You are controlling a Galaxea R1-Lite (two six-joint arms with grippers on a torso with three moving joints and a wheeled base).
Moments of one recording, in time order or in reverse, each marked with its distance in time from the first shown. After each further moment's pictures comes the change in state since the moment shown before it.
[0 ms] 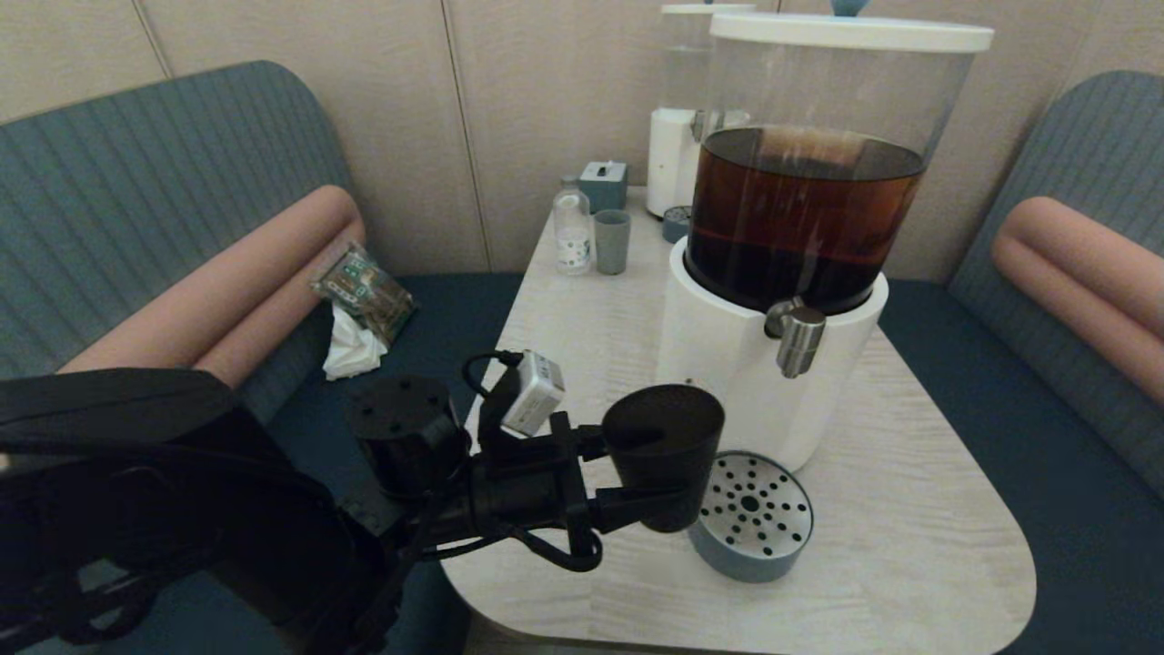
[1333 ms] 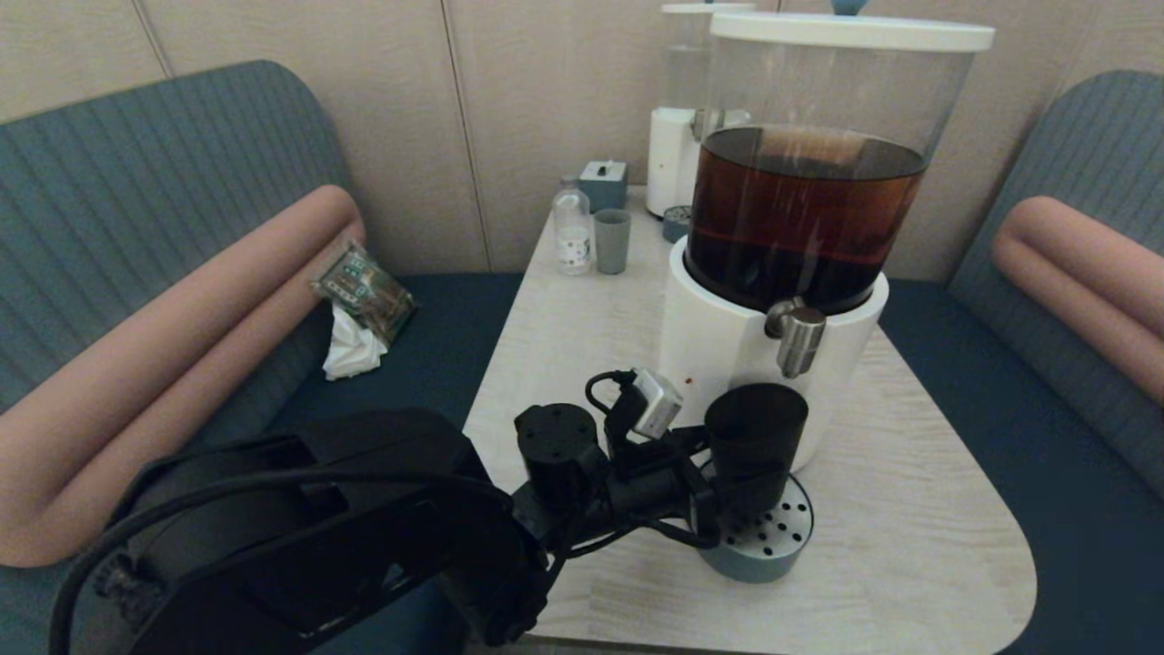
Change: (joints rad) left arm -0.145 0.308 -0.367 0.000 0.246 -0.064; right arm 0.000 0.000 0.000 0.000 0.000 0.000
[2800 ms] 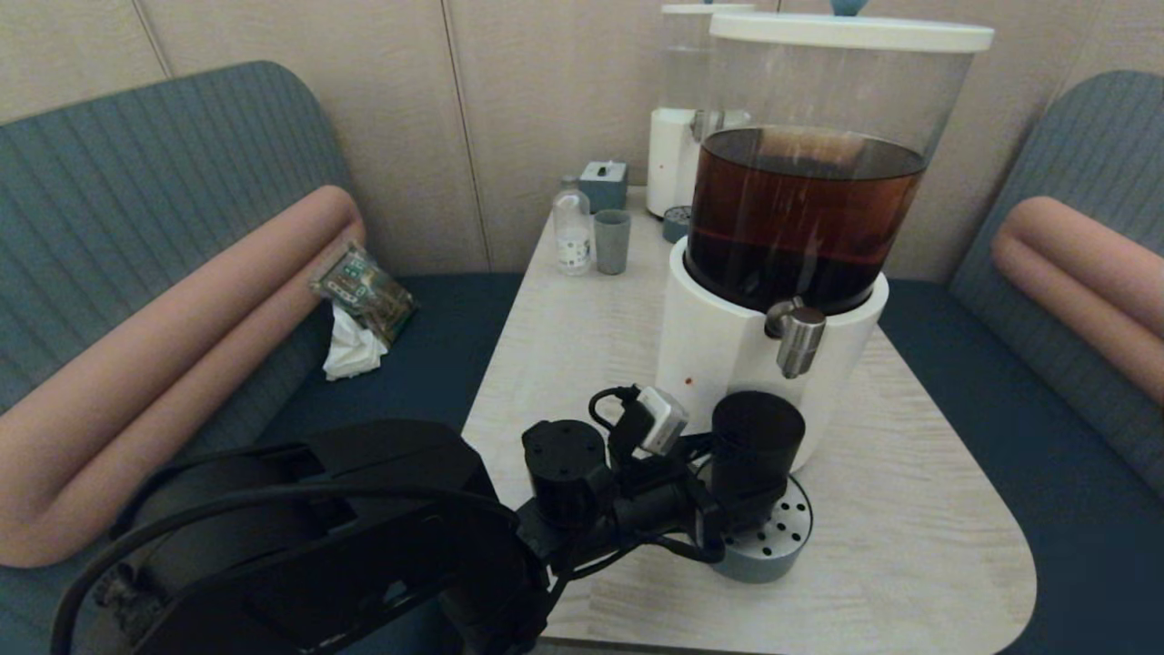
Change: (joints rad) left arm -0.027 -0.004 0.050 0.003 0.089 0.034; right arm 0.000 0.000 0.000 0.000 0.000 0.000
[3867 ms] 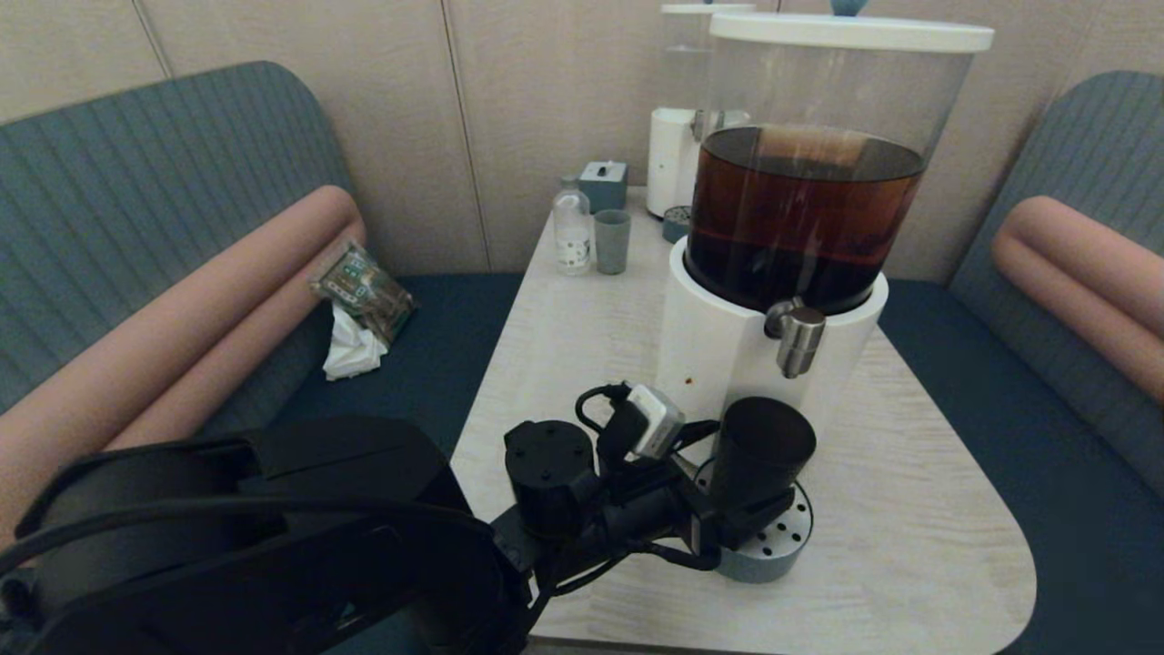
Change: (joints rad) left arm -0.021 -0.096 0.111 -0.003 0.069 0.046; right arm 0.000 0.000 0.000 0.000 0.000 0.000
